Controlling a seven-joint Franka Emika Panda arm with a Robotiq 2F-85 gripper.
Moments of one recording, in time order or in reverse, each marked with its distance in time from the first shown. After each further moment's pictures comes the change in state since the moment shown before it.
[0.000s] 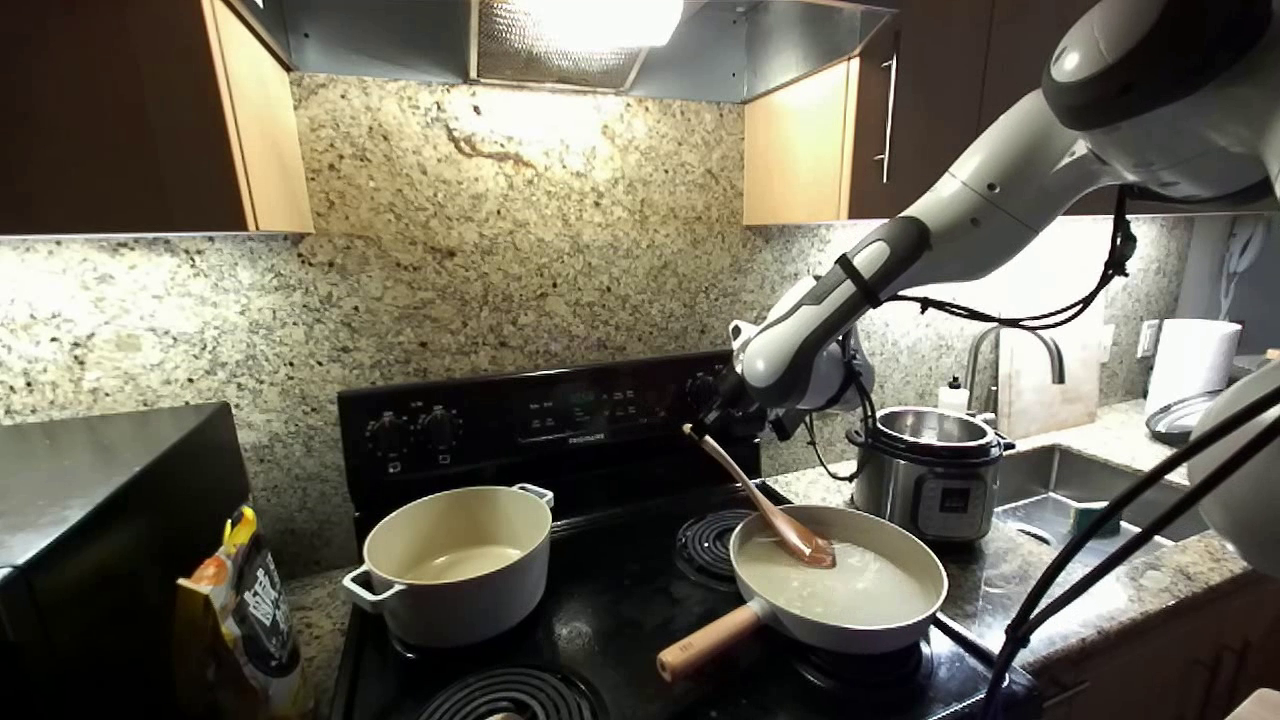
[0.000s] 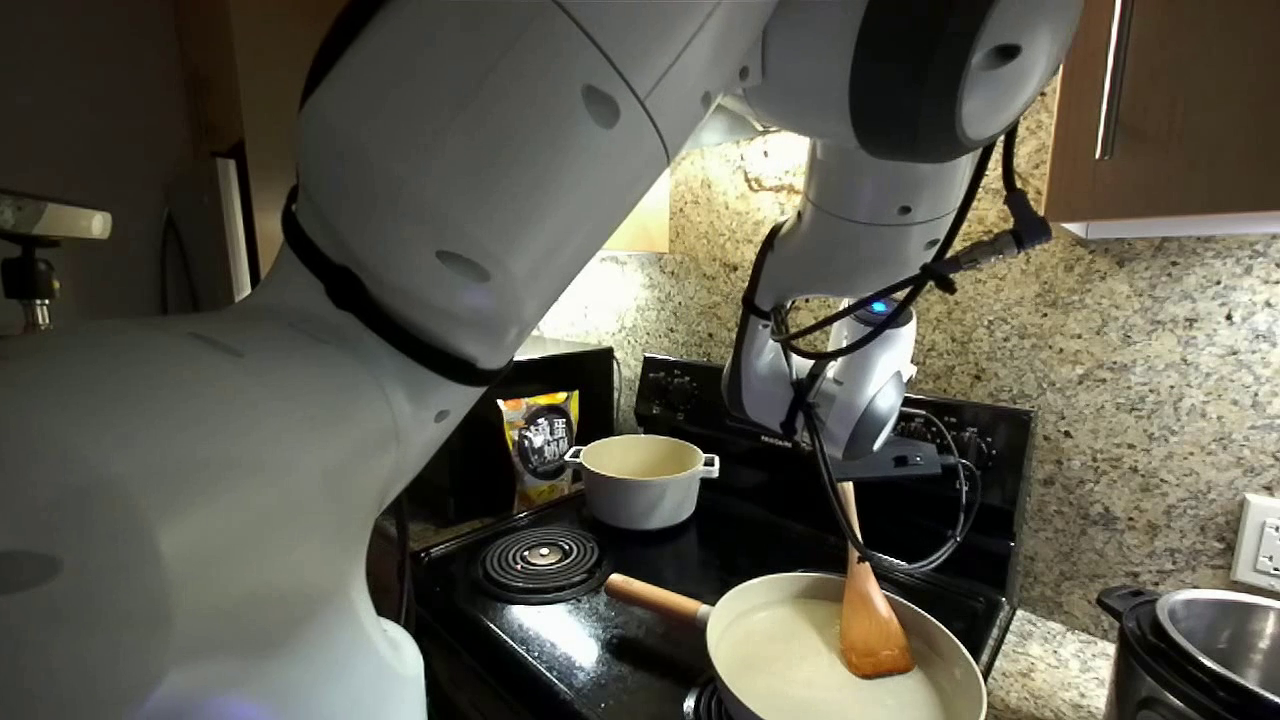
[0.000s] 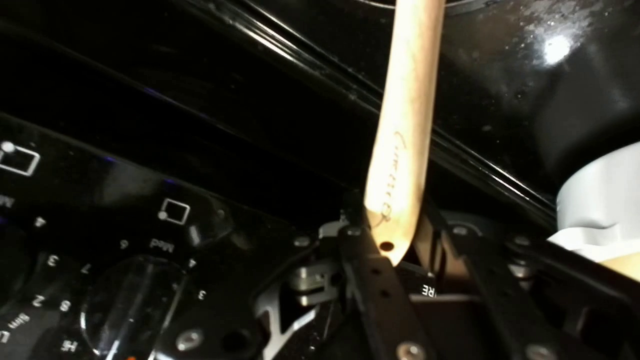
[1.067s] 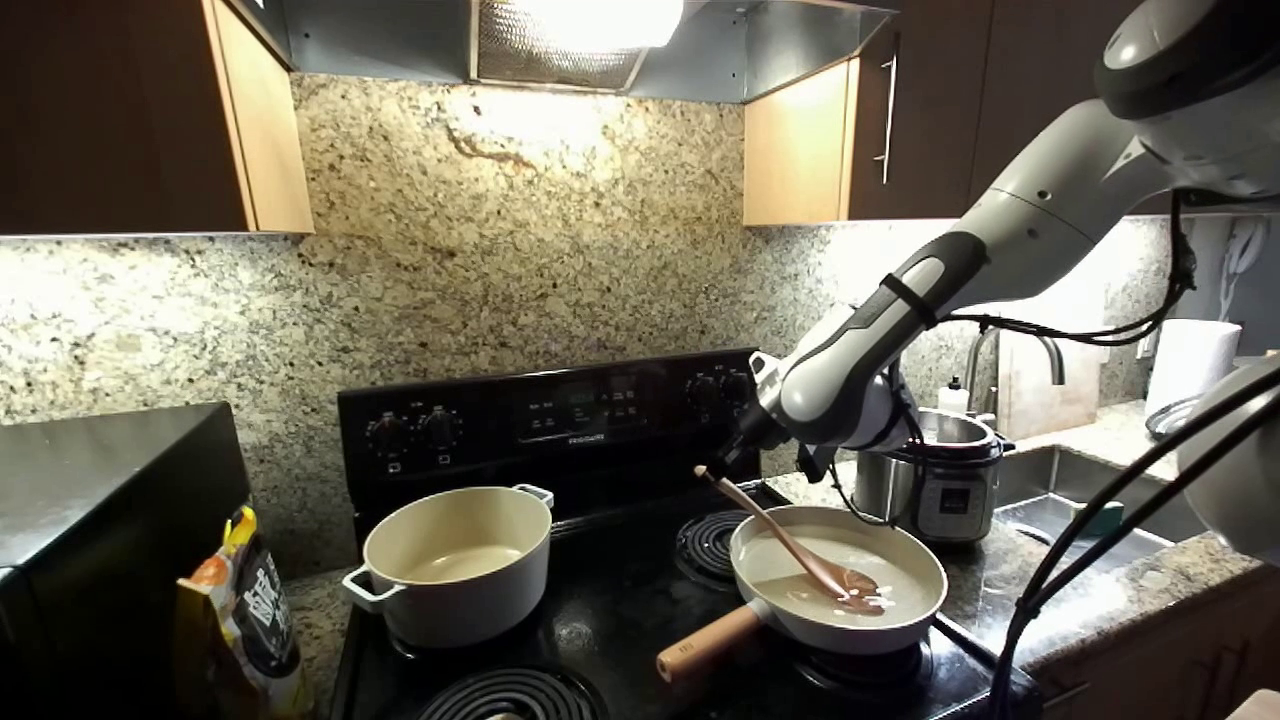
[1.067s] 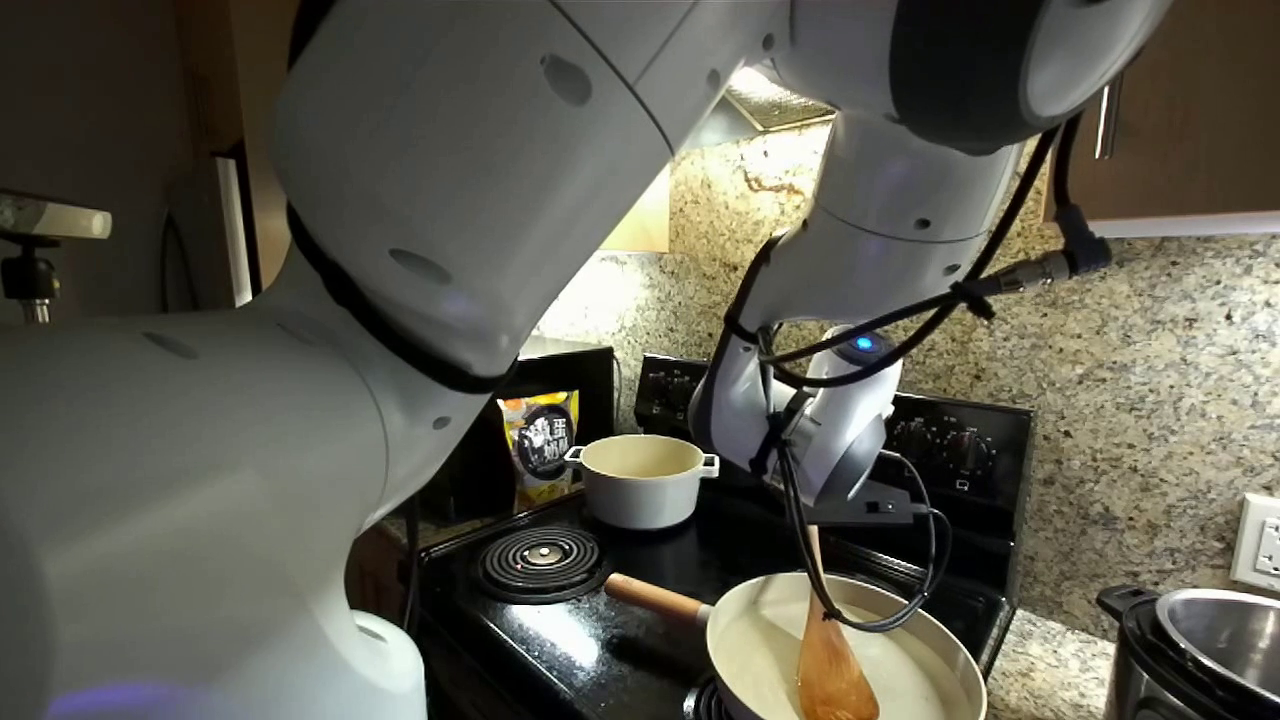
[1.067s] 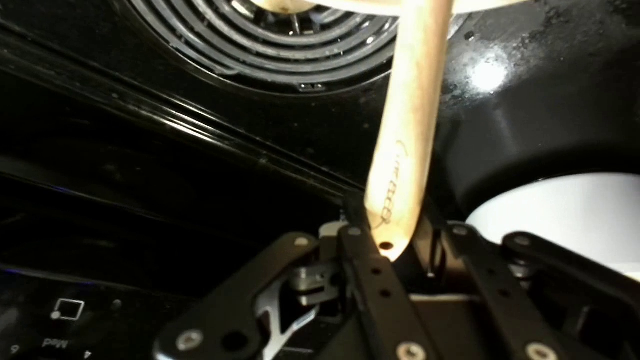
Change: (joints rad) arm -0.165 0.006 0.099 -0.226 -0.083 0.071 0.005
